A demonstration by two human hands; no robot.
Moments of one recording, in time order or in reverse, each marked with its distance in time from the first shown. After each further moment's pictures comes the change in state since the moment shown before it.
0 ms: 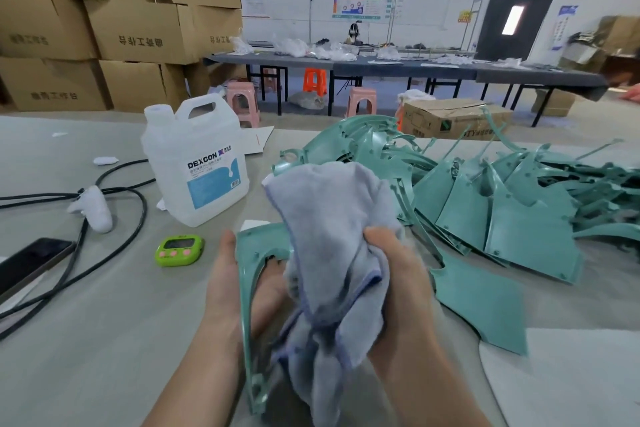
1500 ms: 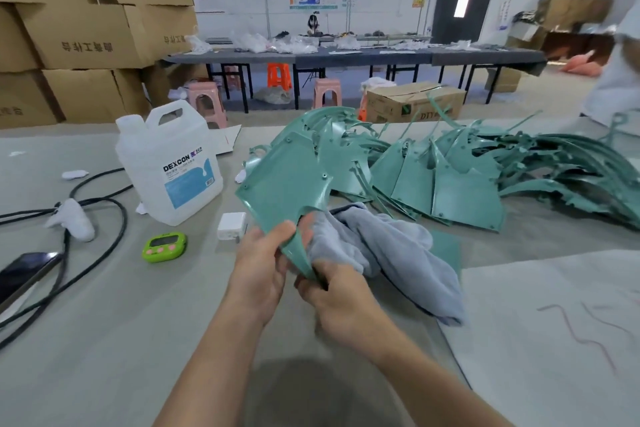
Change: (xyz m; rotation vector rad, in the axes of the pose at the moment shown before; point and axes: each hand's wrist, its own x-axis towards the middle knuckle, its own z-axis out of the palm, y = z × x) left_hand -0.050 -0.040 0.052 0.537 0.003 0.211; right_hand -0.038 0.021 -0.026 -1.072 -0.164 -0.090
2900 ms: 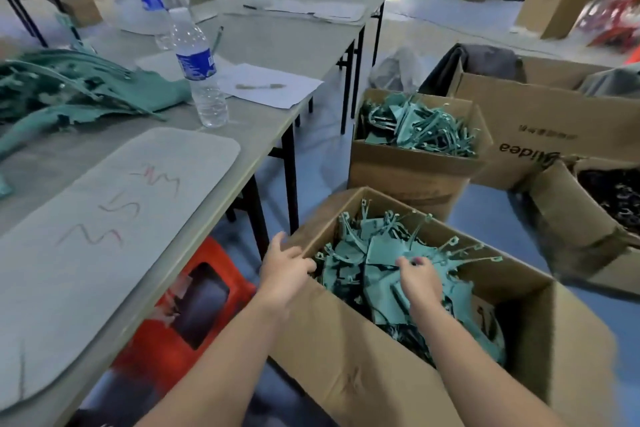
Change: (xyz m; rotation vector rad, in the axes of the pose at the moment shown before) left_hand -0.294 -0.367 0.261 0.968 -1.024 -0.552; right_hand -0.512 0.342 -0.195 0.411 1.632 1.209
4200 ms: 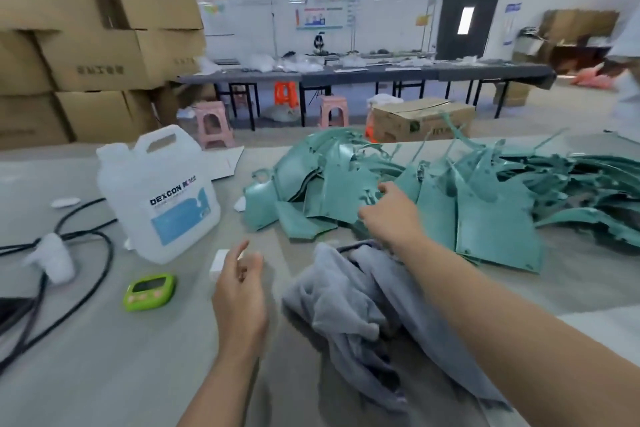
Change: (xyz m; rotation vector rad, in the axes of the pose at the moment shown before) left_hand -0.238 -0.122 -0.522 -0.279 1.665 0.264; right_hand -0.578 -0.262 0.452 -0.361 -1.039 -1.293
